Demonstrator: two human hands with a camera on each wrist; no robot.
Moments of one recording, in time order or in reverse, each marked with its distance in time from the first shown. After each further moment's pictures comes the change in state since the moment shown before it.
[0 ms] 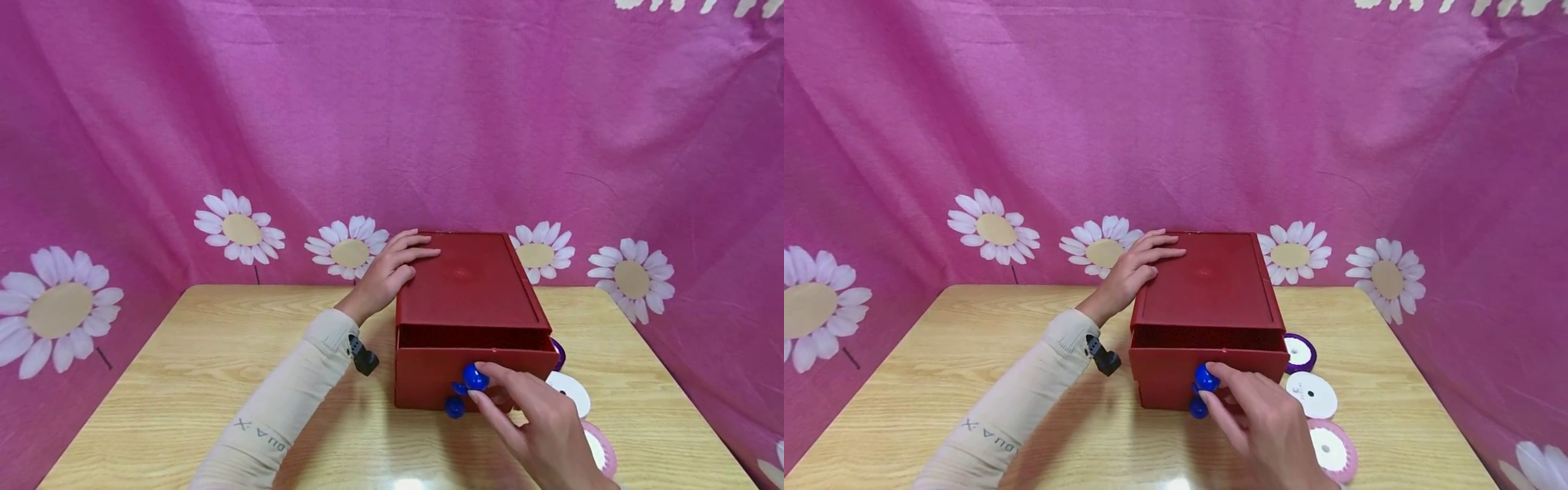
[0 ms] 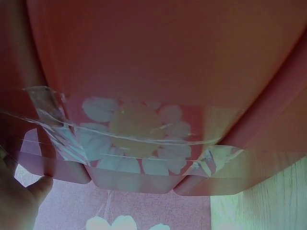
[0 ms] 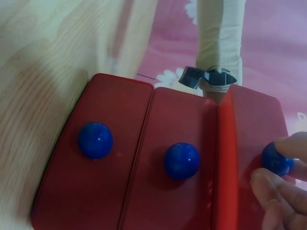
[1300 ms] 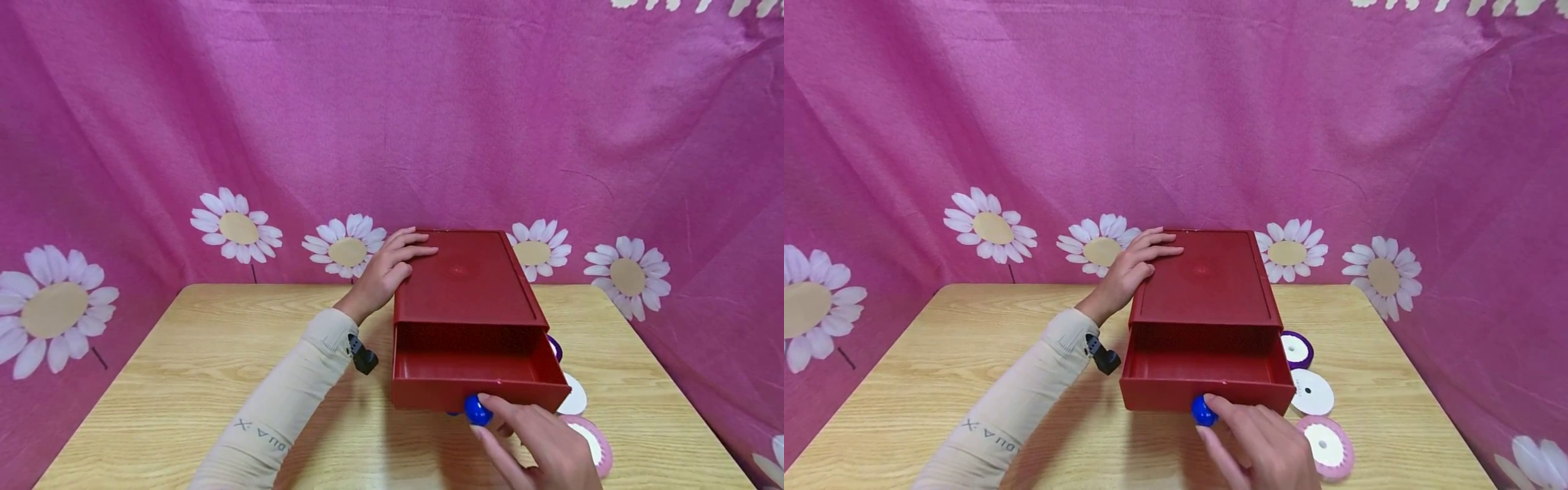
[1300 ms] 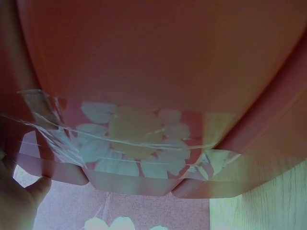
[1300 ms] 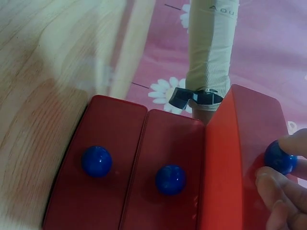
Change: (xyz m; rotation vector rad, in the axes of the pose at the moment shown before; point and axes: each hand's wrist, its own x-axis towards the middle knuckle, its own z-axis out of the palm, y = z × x) left_hand 0.002 -0.001 0.002 -0.015 0.047 0.037; right_hand -0.014 -0.027 -0.008 0.068 0.204 -0.163
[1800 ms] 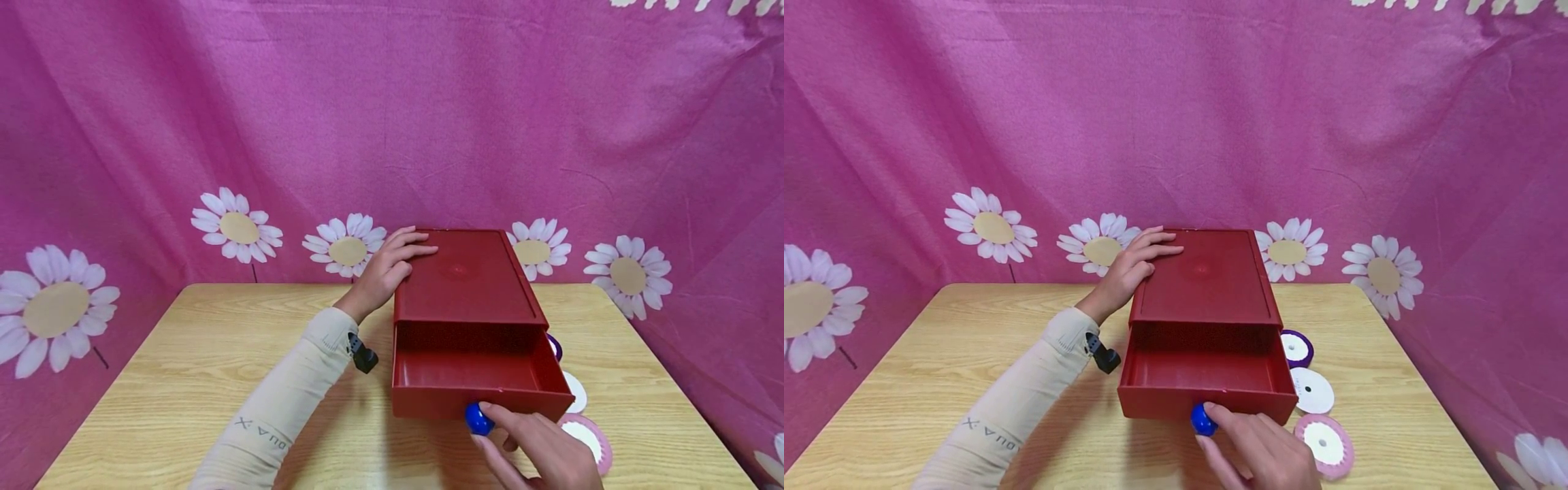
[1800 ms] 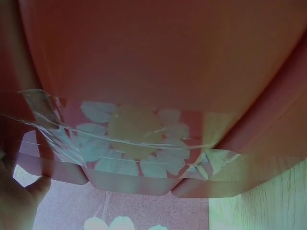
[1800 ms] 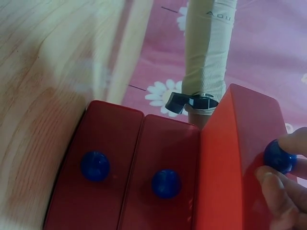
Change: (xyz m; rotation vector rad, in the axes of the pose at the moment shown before) left_hand -0.001 -0.001 0.000 0.004 -0.008 -0.001; right_hand -0.004 -0.011 -0.004 -0.015 -0.010 0.048
